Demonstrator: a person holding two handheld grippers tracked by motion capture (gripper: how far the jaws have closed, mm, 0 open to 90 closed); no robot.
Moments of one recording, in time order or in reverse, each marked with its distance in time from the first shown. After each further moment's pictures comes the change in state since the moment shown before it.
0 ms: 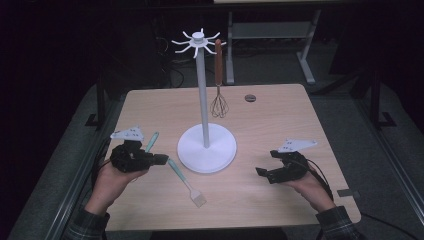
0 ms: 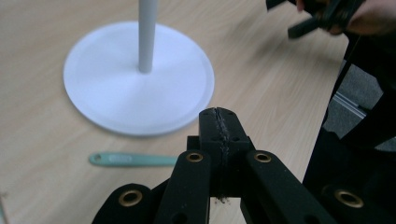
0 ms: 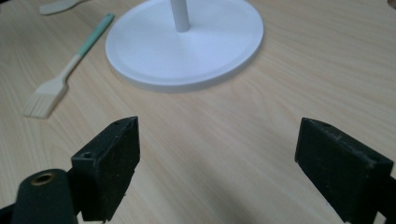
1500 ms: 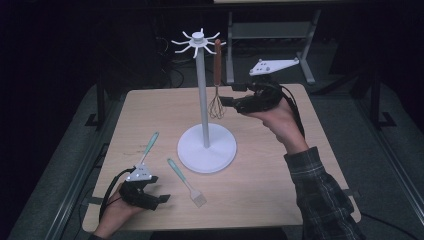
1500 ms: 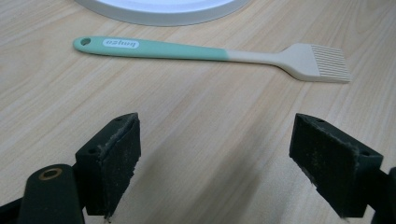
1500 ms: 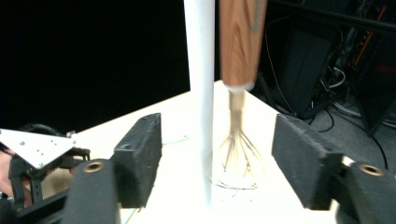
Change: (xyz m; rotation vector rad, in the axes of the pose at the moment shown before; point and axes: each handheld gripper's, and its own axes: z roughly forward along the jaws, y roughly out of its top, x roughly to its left) left arm 0.012 -0.126 0.060 0.089 0.133 0.054; right arm 0.024 0.210 -0.022 -0.258 0.131 -0.144
